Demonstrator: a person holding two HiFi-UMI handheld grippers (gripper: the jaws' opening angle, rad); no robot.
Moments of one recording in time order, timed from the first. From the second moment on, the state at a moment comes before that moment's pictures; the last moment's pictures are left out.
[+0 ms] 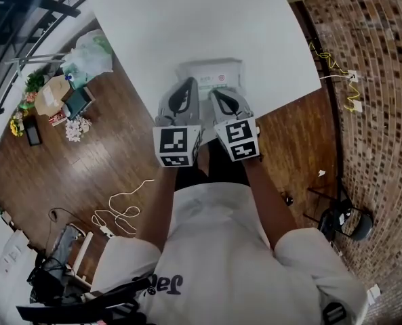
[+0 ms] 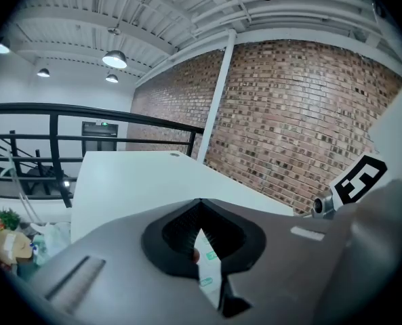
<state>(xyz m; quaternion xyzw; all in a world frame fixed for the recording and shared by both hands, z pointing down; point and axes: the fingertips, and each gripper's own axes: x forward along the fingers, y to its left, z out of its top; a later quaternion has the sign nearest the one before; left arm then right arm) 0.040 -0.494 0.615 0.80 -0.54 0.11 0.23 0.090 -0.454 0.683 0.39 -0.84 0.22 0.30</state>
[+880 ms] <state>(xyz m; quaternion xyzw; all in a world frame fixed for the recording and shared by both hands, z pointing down) 0.015 -0.466 0.601 0.78 -0.57 0.11 0.23 0.090 -0.459 0.703 0.37 -0.78 0.28 0.41</state>
